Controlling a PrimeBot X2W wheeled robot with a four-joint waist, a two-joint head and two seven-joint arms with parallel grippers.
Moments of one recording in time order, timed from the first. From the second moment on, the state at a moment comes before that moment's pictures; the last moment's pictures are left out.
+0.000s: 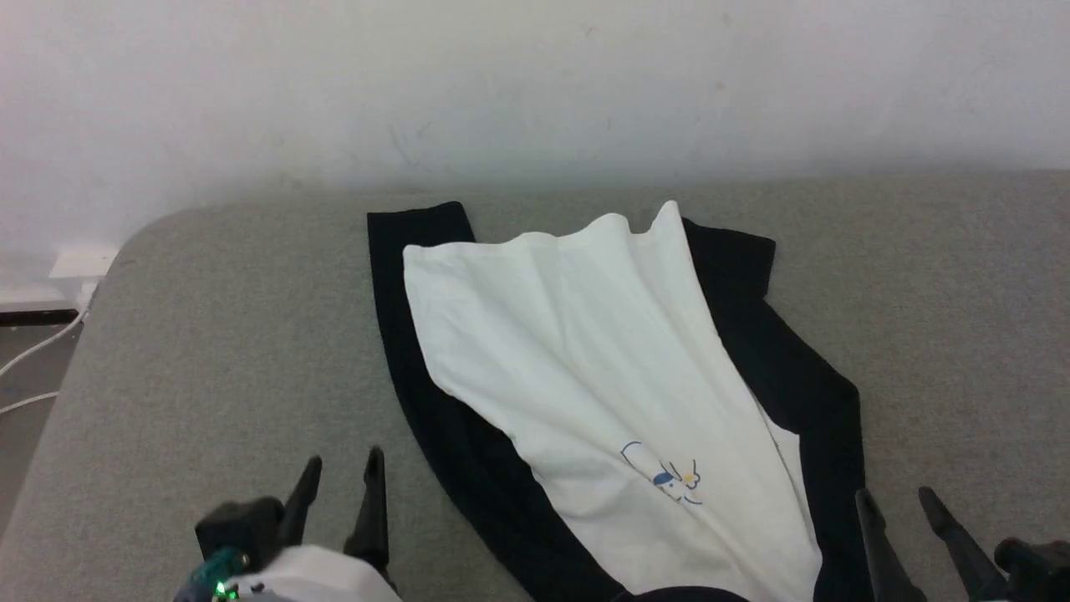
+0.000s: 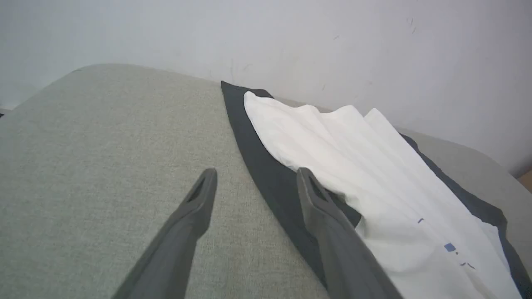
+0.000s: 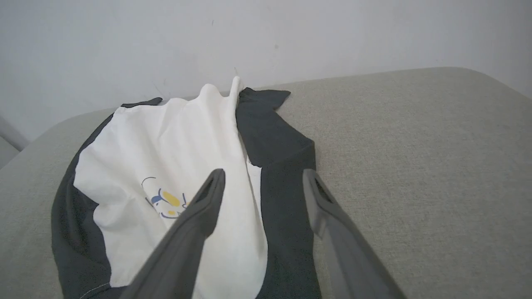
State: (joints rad) left arm 0.13 0.27 -0.31 -0.06 -0.54 0.28 -0.08; right arm 0.34 -0.05 -0.08 -0.20 0.24 0.13 0.03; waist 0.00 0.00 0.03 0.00
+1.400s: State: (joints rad) left arm -1.13 0.63 -0.26 0.75 -0.65 0.00 0.80; right arm -0.01 -0.05 0.09 -0.33 0.26 0.13 -0.06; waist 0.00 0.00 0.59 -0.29
